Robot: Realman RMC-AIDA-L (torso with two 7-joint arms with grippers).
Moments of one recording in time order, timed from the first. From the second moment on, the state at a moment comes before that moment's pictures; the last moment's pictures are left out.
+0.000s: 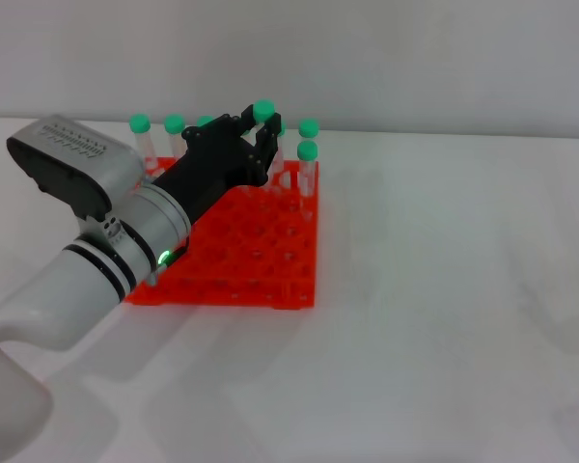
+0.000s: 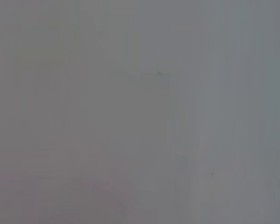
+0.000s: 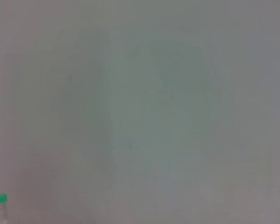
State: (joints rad) left arm -0.62 -2.09 -1.22 -0.36 -0.09 -0.87 2.69; right arm 0.27 2.01 -0.84 -0.16 2.20 1.37 -2.52
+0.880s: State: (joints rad) left arm -0.63 -2.10 -1.22 -0.33 -0.10 -0.78 2.68; right arm 0.27 2.01 -0.84 -0.16 2.20 1.40 -2.53
